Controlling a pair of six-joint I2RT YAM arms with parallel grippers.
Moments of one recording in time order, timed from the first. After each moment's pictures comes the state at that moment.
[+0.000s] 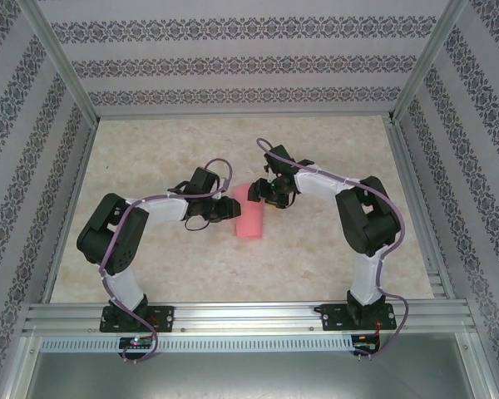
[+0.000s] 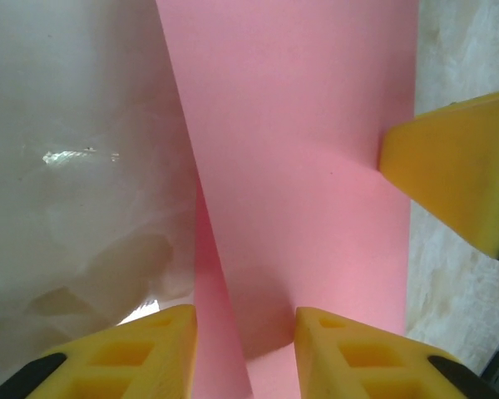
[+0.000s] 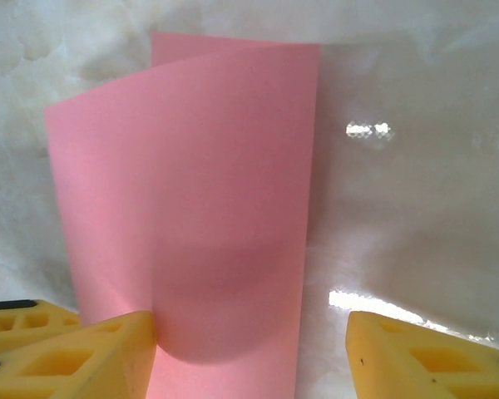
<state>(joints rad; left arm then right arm) -0.50 1.78 0.93 -0.12 0.49 -0.67 0.51 1.93 1.30 -0.54 -0.33 0.60</state>
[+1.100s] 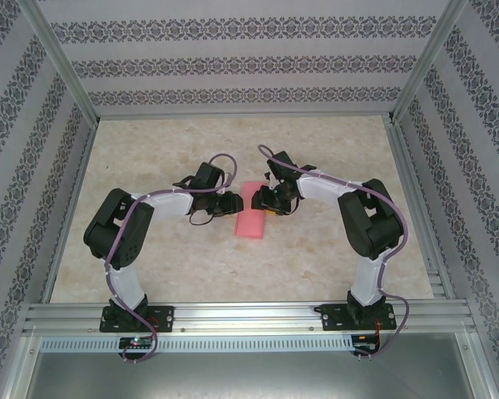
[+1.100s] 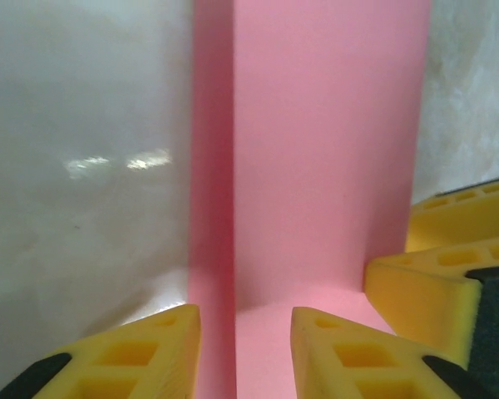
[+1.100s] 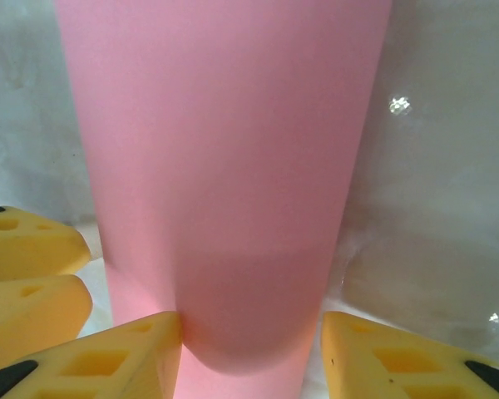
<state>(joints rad) -0.51 1.83 1.02 -0.16 0.43 -0.65 0.51 1.91 1.22 -0.53 -0.38 0.58</state>
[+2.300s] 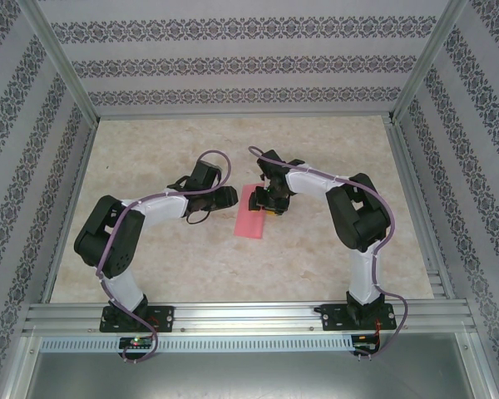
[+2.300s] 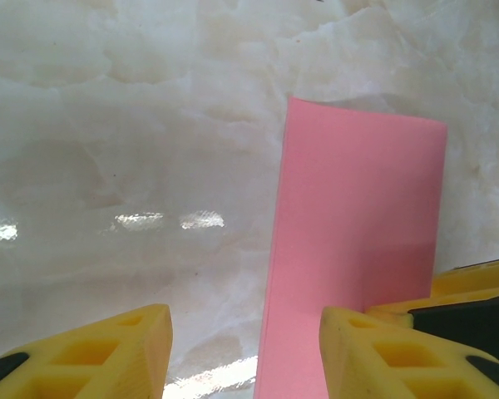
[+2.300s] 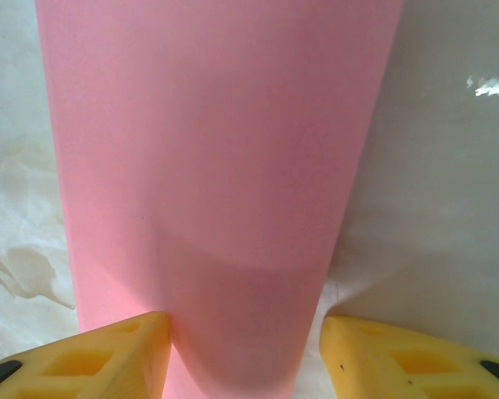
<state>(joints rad) -0.51 1.75 0.98 -0.13 0.20 -0.69 0.55 2.03 1.37 -0.69 -0.27 0.57</state>
